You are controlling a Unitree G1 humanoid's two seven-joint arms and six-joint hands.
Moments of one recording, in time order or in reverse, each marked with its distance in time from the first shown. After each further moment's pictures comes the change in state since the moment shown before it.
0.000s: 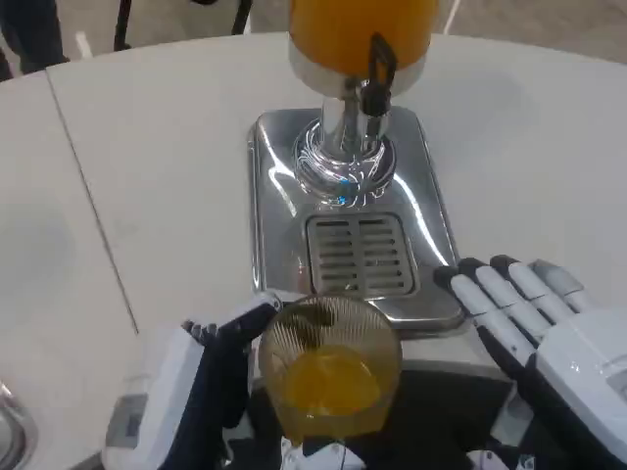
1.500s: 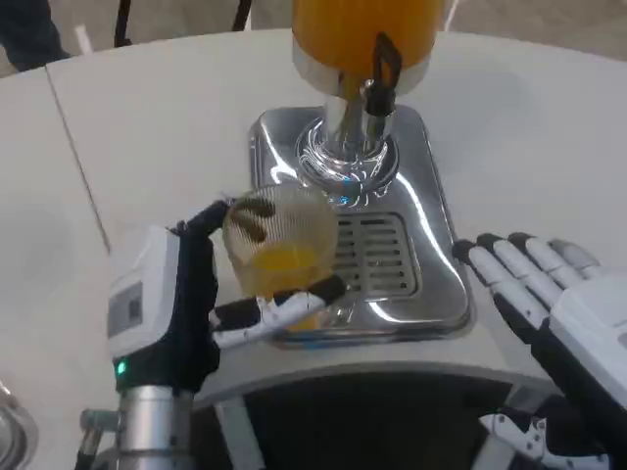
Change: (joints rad) left arm -0.439 -0.007 -0.032 0.379 -0.024 0.210 0.213; right arm -0.105 -0.059 -0.011 0.008 0.055 0.112 0.099
